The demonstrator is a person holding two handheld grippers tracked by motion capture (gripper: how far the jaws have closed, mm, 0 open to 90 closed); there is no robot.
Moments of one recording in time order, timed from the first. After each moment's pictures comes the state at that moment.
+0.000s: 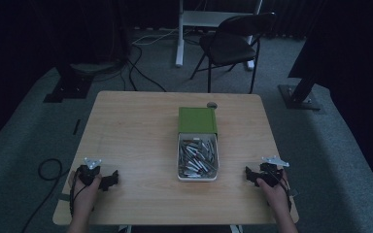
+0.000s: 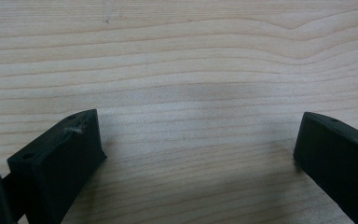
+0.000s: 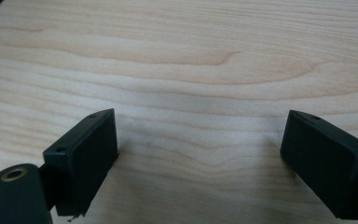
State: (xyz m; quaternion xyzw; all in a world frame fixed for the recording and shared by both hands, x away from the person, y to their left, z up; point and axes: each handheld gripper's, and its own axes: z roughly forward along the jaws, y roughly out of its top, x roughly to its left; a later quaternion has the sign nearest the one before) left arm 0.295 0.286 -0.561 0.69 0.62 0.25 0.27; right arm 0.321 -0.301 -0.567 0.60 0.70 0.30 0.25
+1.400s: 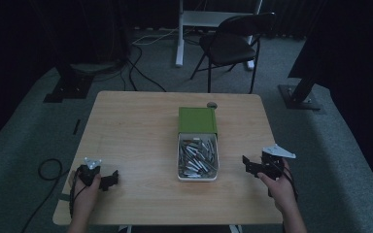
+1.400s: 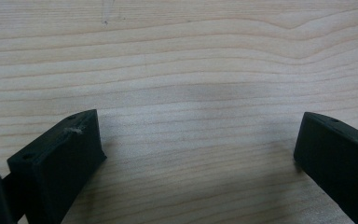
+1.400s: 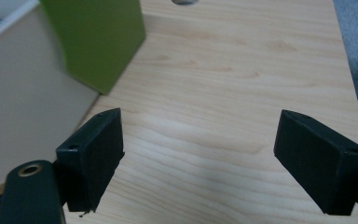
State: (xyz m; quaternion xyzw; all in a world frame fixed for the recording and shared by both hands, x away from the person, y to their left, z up) left arm 0.295 0.286 -0.561 0.69 0.62 0.25 0.27; right arm 0.315 -0.282 -0.492 0.53 0.71 0.38 0.26
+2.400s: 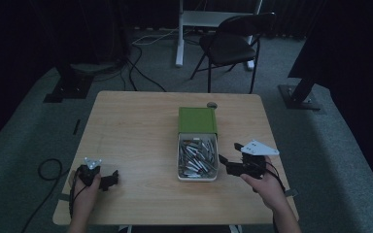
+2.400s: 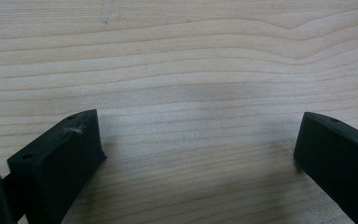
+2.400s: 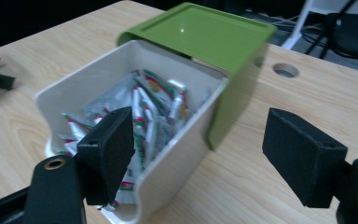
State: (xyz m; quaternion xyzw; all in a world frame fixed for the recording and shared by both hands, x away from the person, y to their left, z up) left arm 0.296 0.286 -0.561 0.69 0.62 0.25 0.27; right arm 0.299 -0.214 -0.443 0.38 0.77 0.46 0.23
